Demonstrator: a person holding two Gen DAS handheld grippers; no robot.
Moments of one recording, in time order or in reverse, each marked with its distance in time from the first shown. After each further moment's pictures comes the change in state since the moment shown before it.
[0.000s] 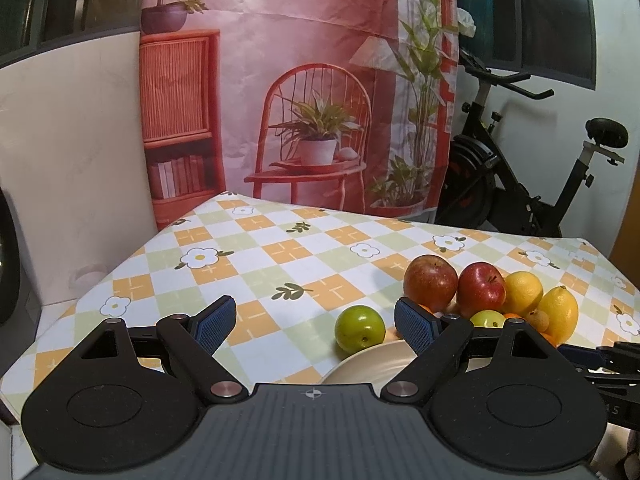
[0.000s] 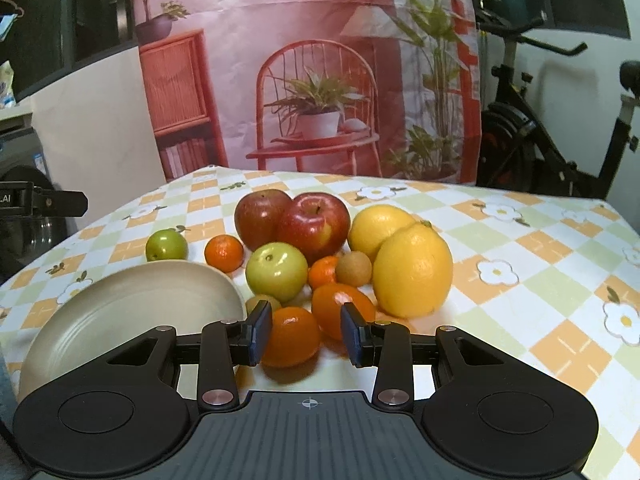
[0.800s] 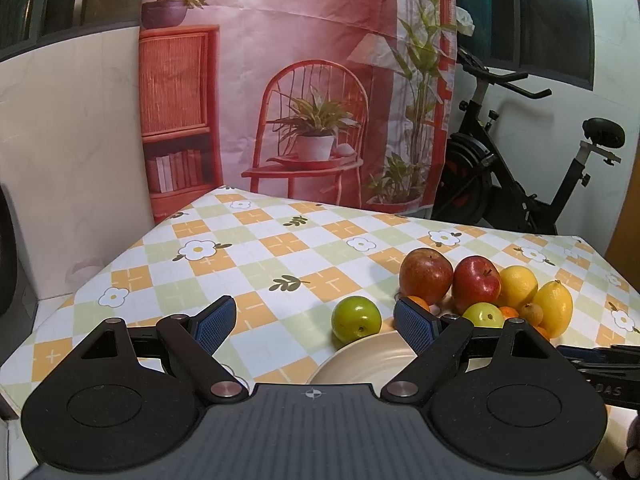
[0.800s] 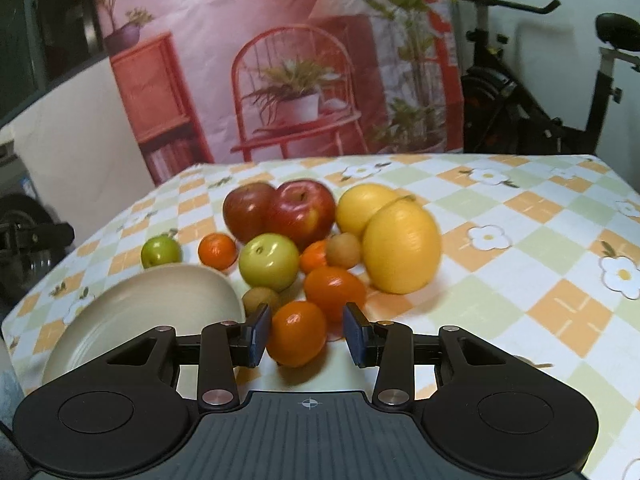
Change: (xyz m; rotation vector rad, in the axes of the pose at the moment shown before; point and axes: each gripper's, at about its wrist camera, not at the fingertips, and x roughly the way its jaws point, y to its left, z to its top) left arm -0.002 0.002 -0.006 -0.004 0.008 -0.016; right arm 0.002 -0.003 0.002 0.118 0.060 -0.004
